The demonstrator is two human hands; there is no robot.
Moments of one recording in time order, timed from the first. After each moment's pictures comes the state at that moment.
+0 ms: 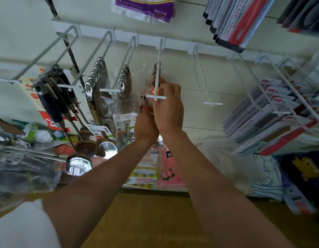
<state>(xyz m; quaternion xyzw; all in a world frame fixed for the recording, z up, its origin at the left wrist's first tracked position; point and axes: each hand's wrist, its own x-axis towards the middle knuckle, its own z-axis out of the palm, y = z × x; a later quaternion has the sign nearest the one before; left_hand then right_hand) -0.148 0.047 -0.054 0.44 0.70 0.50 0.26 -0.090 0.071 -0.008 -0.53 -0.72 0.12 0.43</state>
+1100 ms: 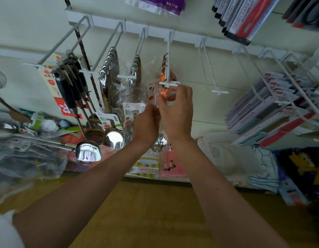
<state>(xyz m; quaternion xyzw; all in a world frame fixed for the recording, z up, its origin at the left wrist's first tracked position) -0.163 -0.017 -0.042 0.54 0.69 0.45 0.19 -0.081 0.009 0.004 -0.51 -0.69 0.17 0.49</state>
